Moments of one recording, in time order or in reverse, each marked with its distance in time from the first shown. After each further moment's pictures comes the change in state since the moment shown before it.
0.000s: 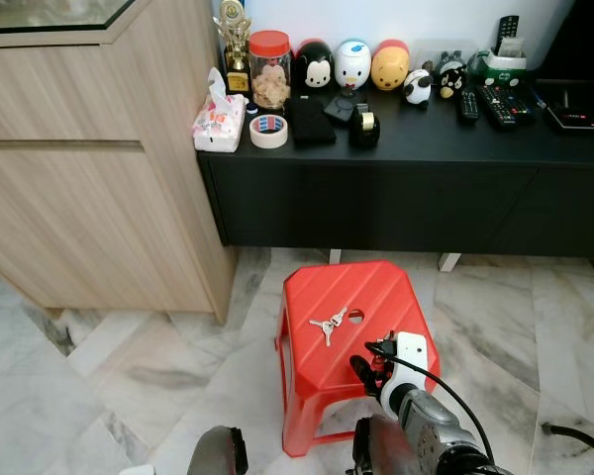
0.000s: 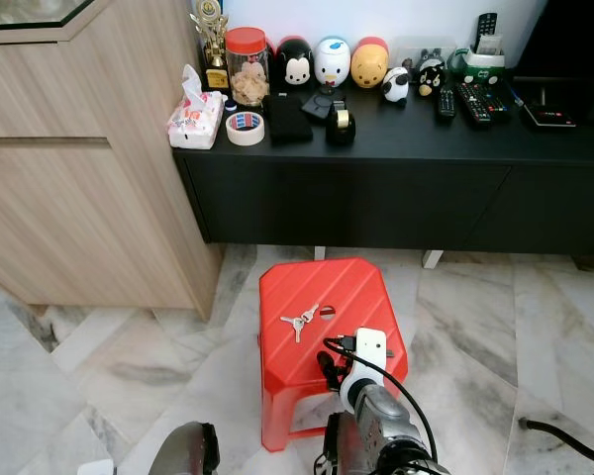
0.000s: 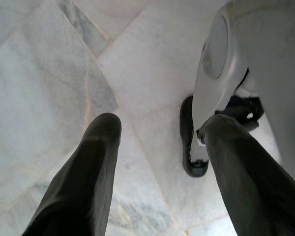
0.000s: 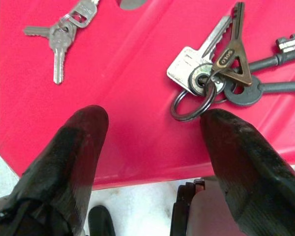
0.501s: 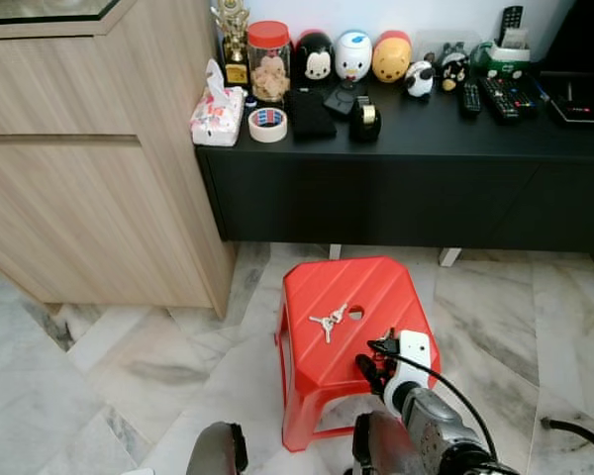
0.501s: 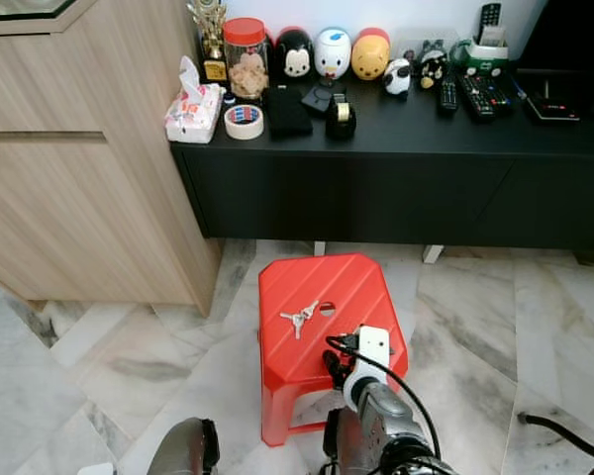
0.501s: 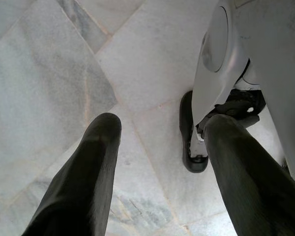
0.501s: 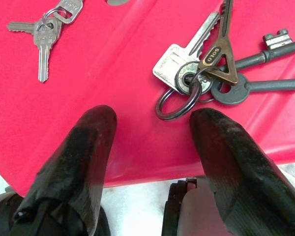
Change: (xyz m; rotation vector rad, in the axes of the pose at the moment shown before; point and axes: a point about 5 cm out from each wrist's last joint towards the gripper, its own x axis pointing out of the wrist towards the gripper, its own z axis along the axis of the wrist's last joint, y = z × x) left arm 0.000 -0.001 0.001 0.003 0.000 -0.004; right arm 0.000 -0.004 0.003 -0.009 -0.001 -0.012
